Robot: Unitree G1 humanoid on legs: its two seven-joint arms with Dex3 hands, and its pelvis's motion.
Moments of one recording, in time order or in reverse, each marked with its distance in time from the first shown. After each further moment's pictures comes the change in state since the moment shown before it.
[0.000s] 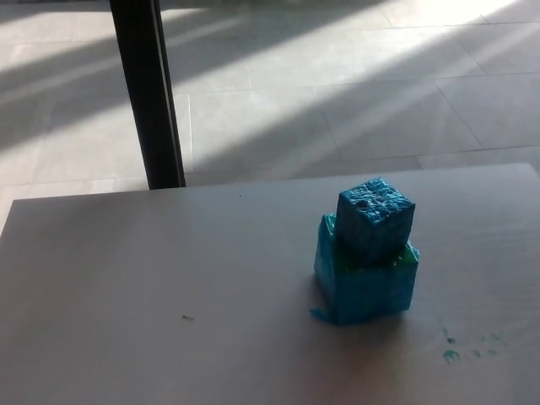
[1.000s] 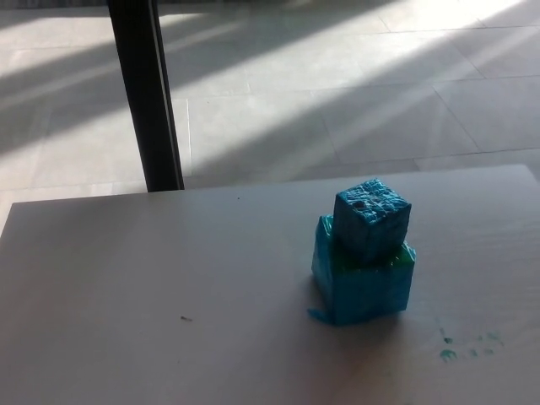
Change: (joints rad) left_arm 0.017 -0.006 0.003 -0.001 0.000 0.000 -0.002; right_arm 0.476 0.426 -0.397 0.399 0.227 0.017 -0.334
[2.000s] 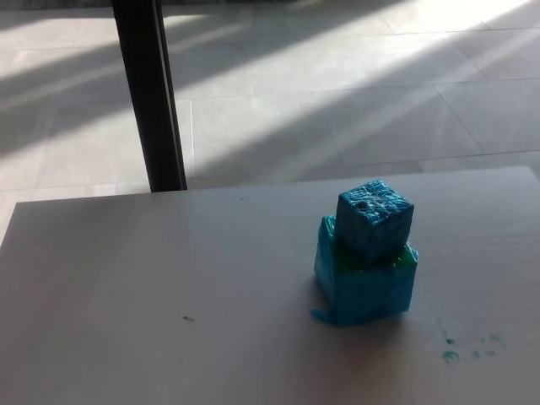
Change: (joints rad) left_arm 0.021 0.000 -0.007 -0.001 0.001 -0.002 0.000; right_arm 0.000 0.009 0.047 0.102 0.332 0.127 -0.008
